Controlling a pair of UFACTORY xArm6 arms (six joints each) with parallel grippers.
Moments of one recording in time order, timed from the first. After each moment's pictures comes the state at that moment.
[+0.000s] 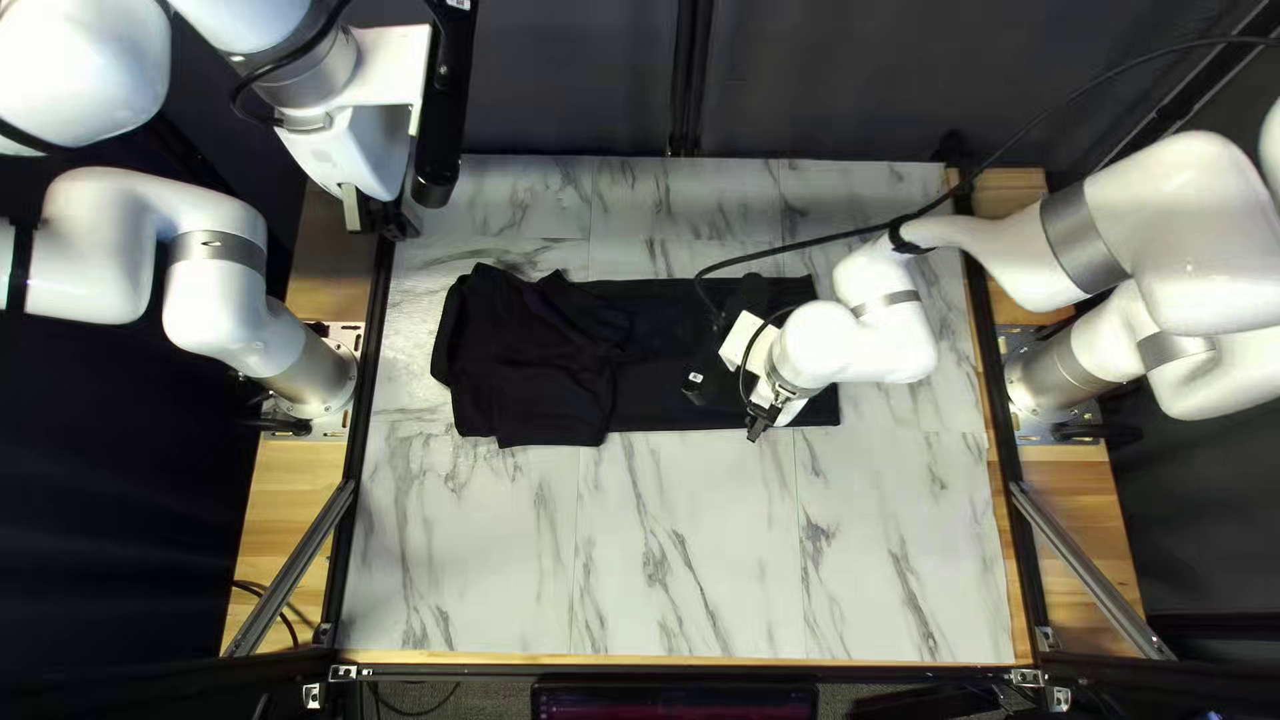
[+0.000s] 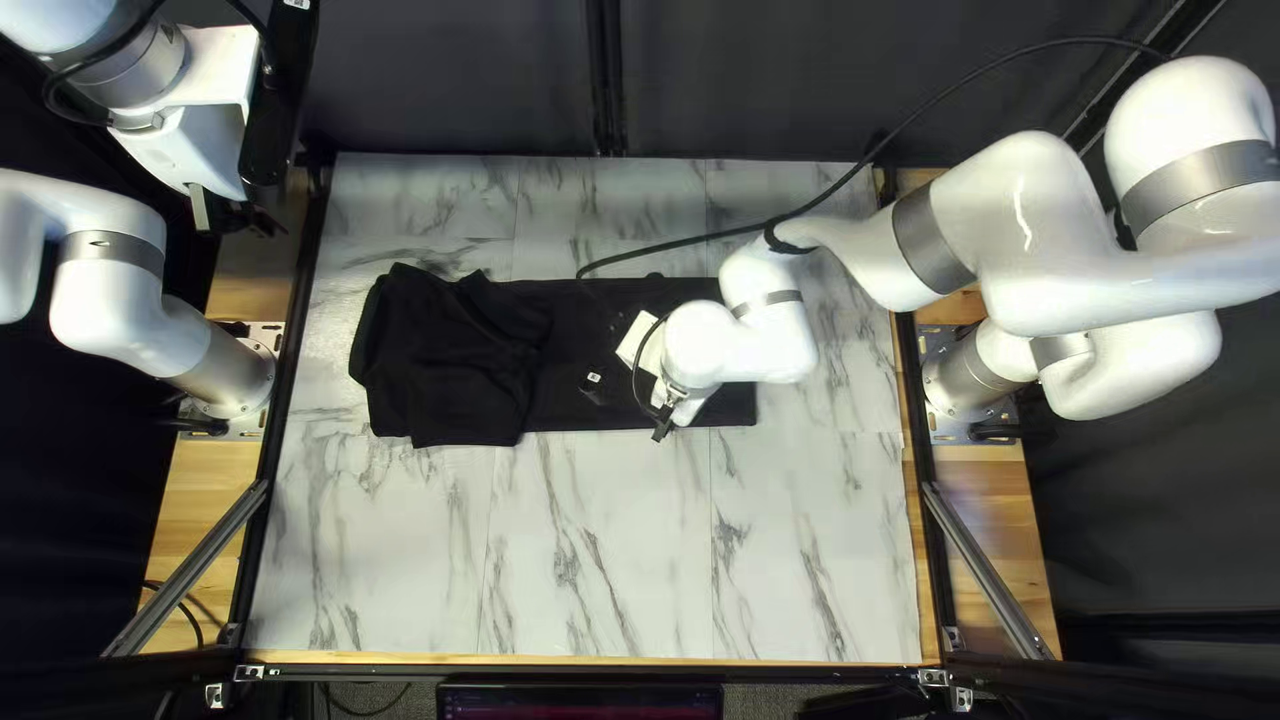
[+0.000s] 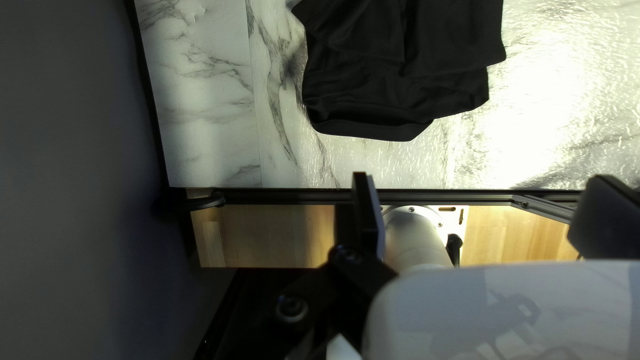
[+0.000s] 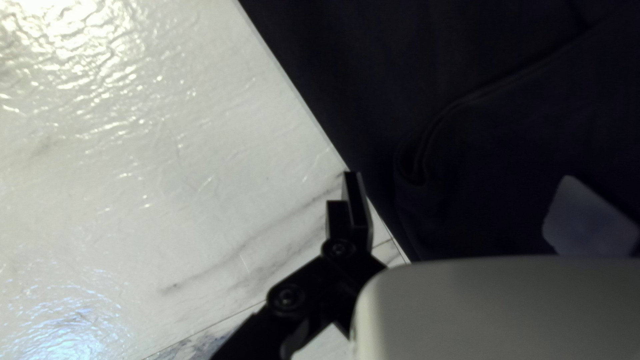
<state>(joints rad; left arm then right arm) 0.16 -0.78 -1.05 0.04 1.70 0.18 0.13 0.12 -0.73 -0.15 0.64 0.74</state>
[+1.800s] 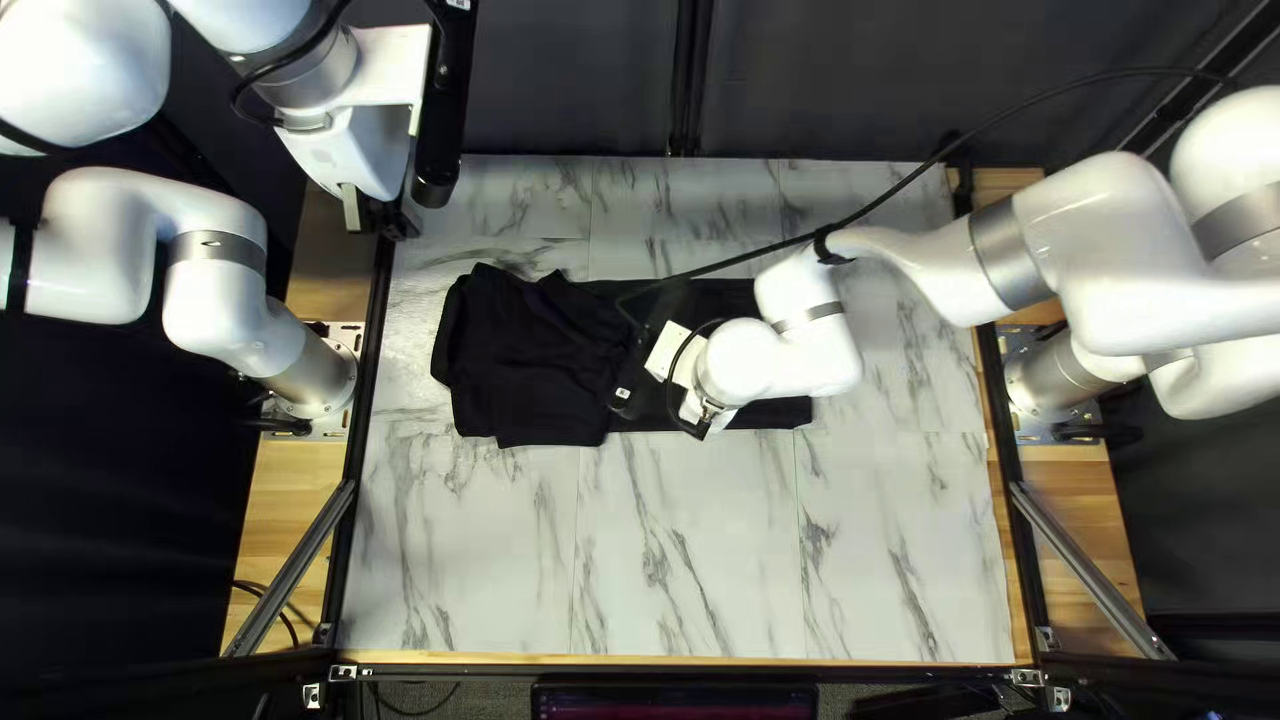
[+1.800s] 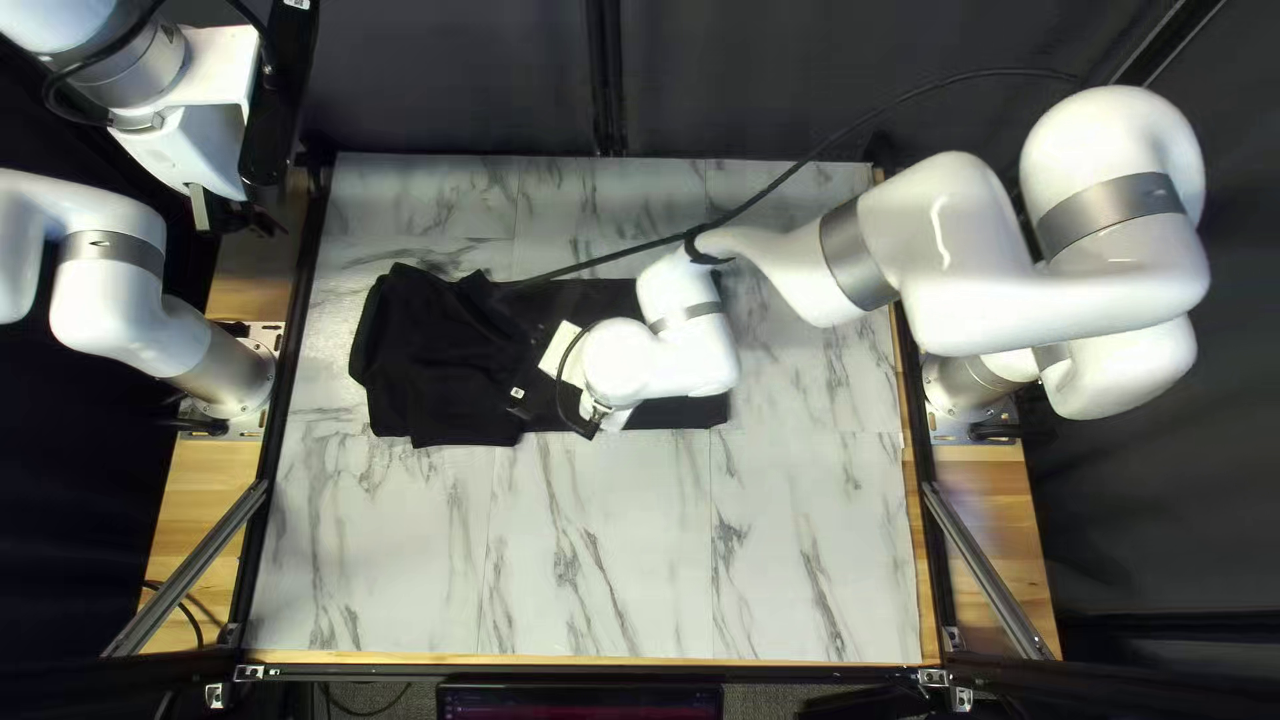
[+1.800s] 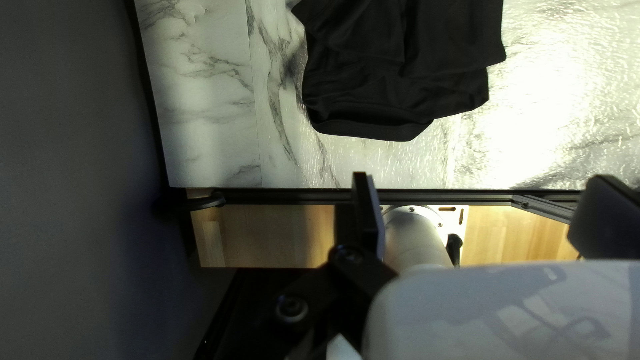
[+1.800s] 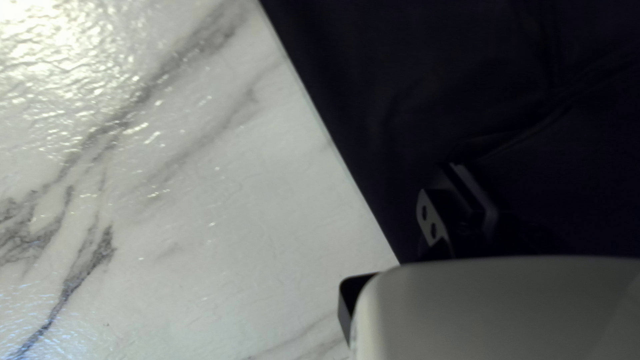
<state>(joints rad) 0.16 -0.78 -1.05 0.04 1.70 0.18 0.16 0.32 -1.08 -0.23 0.75 0.74</state>
